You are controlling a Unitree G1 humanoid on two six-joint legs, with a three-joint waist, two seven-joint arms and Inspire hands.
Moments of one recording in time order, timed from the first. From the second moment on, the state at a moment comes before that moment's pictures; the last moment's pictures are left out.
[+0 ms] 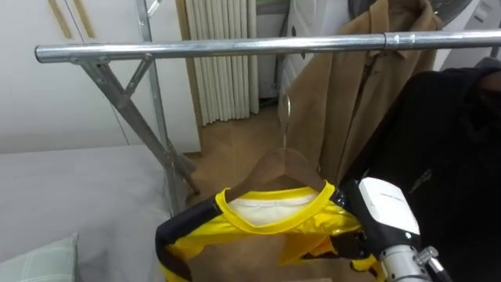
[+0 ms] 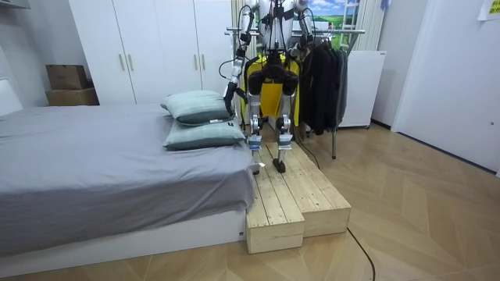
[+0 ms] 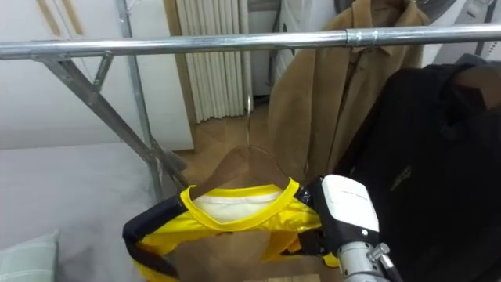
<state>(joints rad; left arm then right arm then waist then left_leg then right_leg) 0.16 0.22 -0.01 1.25 0.21 0.32 0.05 -0.02 -0.34 0.24 0.10 -0.78 0.11 -0.21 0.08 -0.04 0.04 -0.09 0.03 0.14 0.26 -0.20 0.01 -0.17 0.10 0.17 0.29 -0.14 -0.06</state>
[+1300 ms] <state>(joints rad) 0.17 0.22 0.04 1.25 0.32 0.28 0.05 -0.11 -0.36 0.21 -0.02 -0.79 0.08 -0.24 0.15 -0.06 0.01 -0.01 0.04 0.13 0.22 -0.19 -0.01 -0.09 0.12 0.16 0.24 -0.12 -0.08</state>
